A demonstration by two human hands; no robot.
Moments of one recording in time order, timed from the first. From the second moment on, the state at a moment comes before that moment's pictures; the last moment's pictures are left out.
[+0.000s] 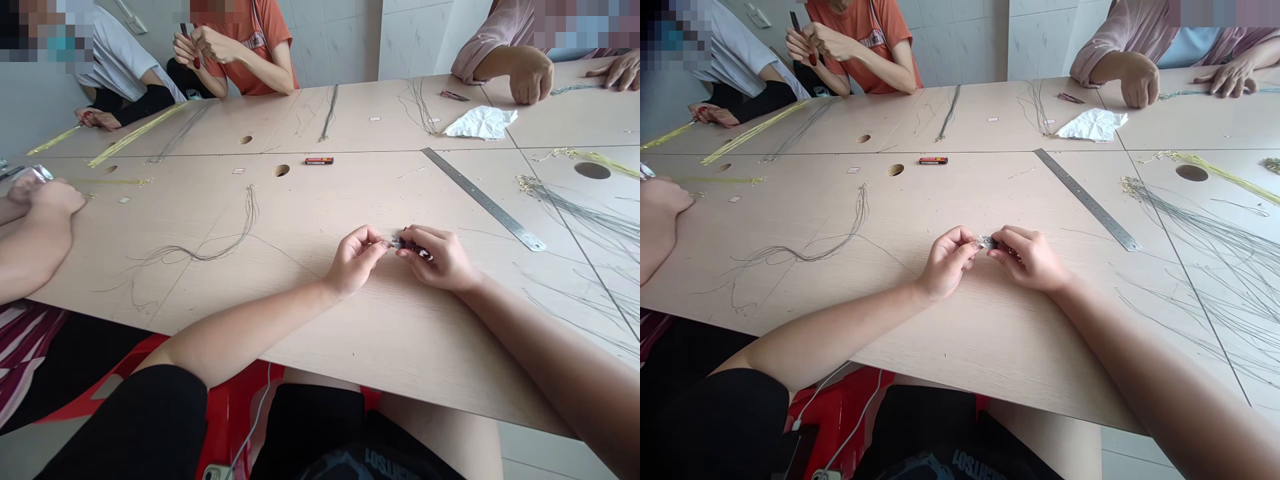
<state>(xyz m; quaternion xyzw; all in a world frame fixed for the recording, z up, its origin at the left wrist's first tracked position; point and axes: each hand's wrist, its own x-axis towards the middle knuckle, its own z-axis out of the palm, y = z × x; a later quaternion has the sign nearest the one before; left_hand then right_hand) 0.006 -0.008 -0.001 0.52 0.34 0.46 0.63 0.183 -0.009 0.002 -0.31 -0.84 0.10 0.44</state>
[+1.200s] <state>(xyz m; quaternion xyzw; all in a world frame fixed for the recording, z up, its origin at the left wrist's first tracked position) 0.005 -0.007 -0.003 0.52 0.34 0.46 0.64 0.186 -0.009 0.002 -0.33 -0.84 0.12 0.41</state>
